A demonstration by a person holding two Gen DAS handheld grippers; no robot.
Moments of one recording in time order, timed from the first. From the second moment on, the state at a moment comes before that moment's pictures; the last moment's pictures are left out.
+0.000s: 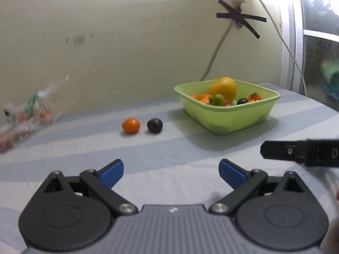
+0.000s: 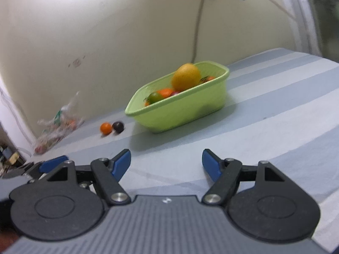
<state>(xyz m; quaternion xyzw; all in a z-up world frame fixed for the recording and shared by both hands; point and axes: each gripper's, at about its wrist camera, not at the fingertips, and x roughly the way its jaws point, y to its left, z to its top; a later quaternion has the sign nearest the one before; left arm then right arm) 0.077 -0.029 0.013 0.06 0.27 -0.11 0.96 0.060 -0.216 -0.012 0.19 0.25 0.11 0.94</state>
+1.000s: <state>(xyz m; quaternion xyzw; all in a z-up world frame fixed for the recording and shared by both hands) 0.253 0.062 0.002 -0.04 0.34 -0.25 0.91 0.208 -0.062 0.000 -0.23 0.28 0.23 0.90</state>
